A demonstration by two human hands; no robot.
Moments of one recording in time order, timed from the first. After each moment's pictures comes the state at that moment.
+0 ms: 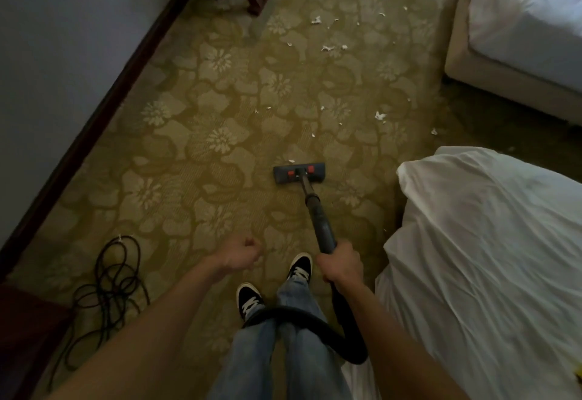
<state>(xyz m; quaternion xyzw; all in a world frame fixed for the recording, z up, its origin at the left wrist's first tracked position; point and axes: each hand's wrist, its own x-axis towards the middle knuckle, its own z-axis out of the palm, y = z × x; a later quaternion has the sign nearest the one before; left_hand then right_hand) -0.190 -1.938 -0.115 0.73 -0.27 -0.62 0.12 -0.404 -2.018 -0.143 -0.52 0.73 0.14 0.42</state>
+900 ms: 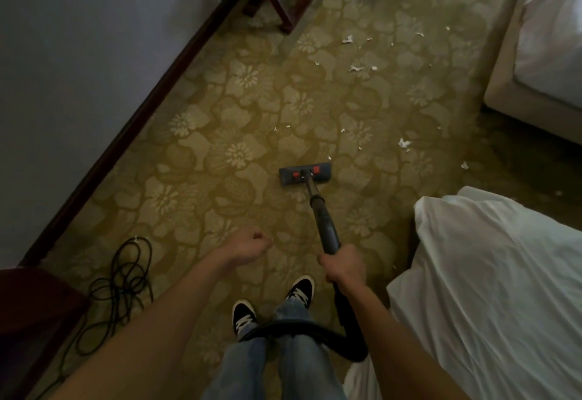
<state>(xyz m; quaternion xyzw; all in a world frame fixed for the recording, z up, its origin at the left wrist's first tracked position) -0.208 -2.060 -0.083 0.77 -0.20 -0.59 0.13 -0.407 -2.150 -0.139 -0.54 0.69 0.16 0.46</state>
